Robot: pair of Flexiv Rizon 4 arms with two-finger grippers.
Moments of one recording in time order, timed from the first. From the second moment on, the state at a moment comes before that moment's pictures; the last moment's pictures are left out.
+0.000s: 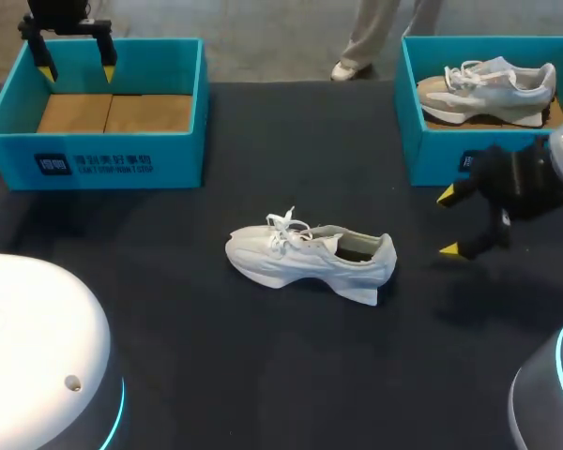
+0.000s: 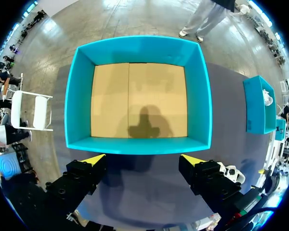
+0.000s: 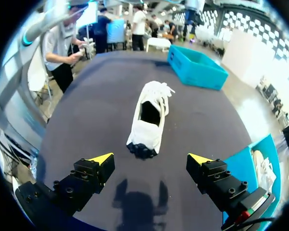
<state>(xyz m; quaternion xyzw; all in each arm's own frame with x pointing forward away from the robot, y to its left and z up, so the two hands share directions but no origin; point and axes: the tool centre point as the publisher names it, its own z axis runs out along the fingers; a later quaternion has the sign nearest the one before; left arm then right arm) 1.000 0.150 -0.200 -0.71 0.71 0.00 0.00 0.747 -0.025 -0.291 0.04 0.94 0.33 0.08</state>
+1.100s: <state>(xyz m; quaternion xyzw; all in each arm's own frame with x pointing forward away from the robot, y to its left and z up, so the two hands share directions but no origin) 1.000 0.150 -0.200 -0.71 0.71 0.00 0.00 0.737 -0.037 -0.374 0.04 0.89 0.45 0.06</state>
